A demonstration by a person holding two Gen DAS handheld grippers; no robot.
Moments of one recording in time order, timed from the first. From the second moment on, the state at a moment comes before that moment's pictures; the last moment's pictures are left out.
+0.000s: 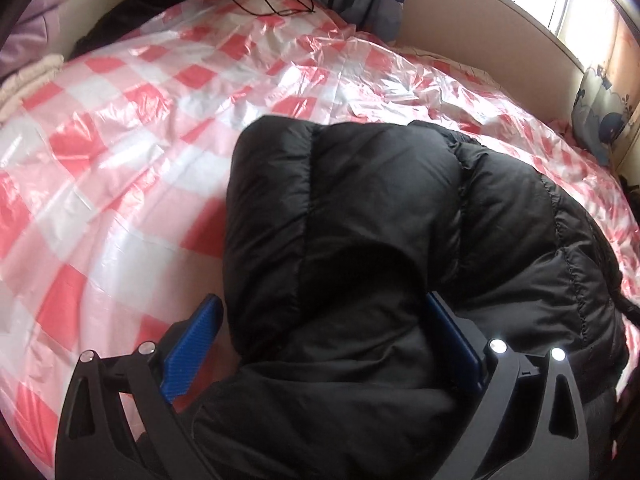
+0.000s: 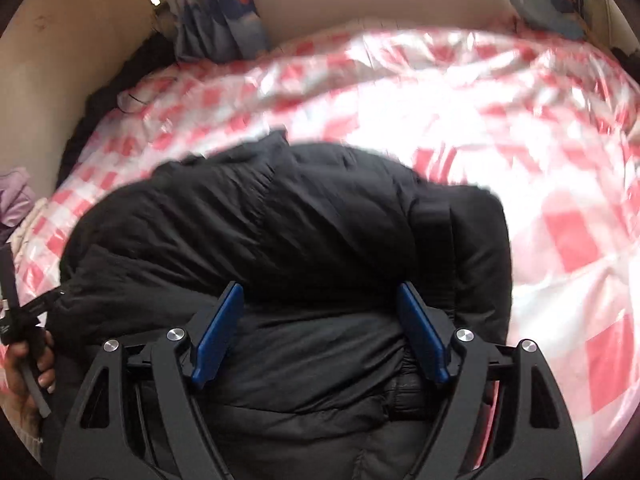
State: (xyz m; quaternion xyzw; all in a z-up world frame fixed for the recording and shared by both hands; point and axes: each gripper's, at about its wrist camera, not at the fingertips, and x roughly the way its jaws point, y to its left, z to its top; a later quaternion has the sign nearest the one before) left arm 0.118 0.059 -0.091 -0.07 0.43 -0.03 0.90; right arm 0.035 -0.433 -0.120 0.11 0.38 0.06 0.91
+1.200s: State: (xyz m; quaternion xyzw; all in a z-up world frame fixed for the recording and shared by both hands) left arm 0.108 0.028 -0.088 0.03 0.38 -0.04 0.92; right arm 0.058 -0.429 -0.135 0.06 0.48 0.08 0.87
